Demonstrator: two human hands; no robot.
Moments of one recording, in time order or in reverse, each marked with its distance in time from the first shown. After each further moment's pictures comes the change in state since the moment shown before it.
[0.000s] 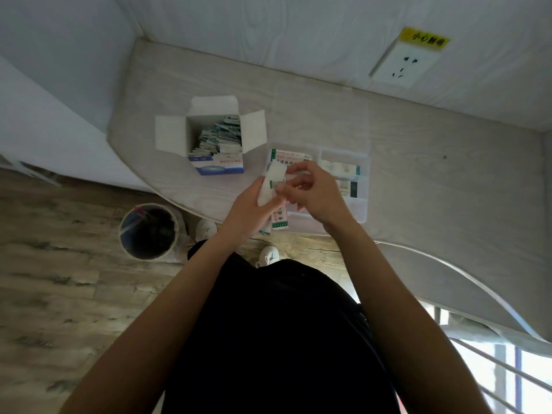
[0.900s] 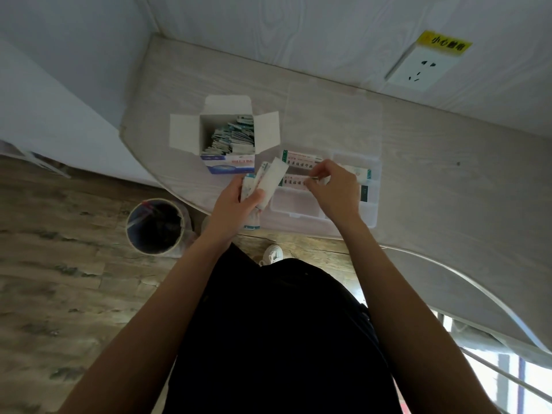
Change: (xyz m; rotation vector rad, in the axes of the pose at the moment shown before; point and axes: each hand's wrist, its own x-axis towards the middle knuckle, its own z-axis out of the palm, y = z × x) left_hand 0.003 -0.020 -0.031 -0.049 0.202 -0.121; right_hand 0.023 0.016 -0.003 -0.487 0.339 -0.059
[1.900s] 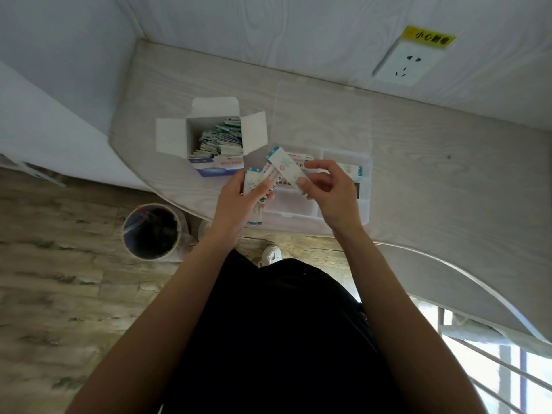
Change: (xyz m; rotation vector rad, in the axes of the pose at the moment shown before) left_hand -0.006 0.021 0.022 -0.231 0.006 0.028; right_hand -0.024 0.002 -0.014 0.620 -0.095 0.032
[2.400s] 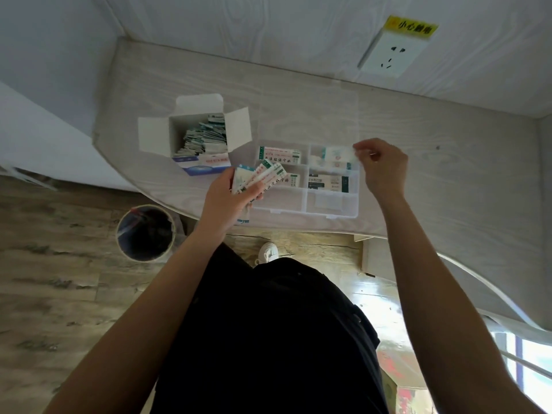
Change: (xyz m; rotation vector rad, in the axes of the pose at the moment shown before) left_hand 0.008 -0.002 -0.001 0.273 -0.072 0.099; right_hand 0.056 0.022 -0.093 -0.581 0.347 -0.068
